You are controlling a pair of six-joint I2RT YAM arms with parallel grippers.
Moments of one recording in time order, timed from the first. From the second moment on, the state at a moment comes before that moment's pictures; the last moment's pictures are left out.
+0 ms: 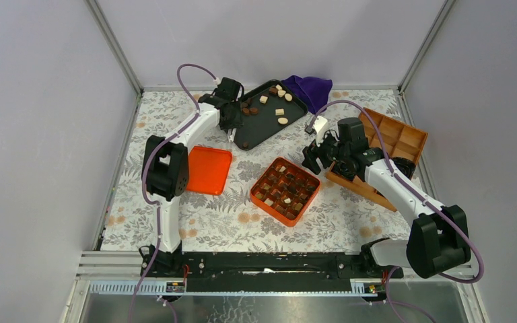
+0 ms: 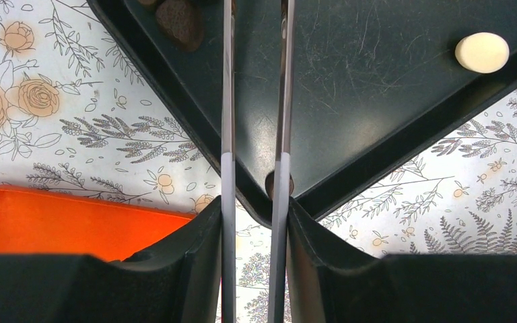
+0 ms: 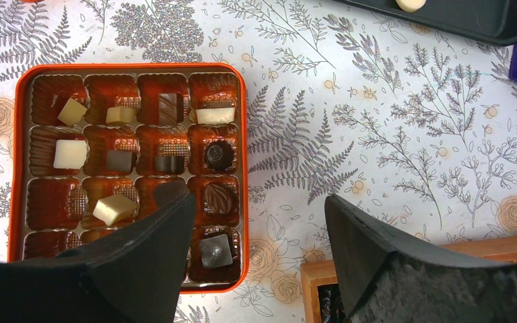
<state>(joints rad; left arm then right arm) -0.33 2.07 1.77 -0.66 -0.11 -0.44 0.33 1.31 0.90 -0.29 -0.47 -0.40</state>
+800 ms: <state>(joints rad) -0.33 2.14 1.80 -0.71 -0.09 -0.43 0.33 1.31 0.90 -0.30 -0.47 -0.41</state>
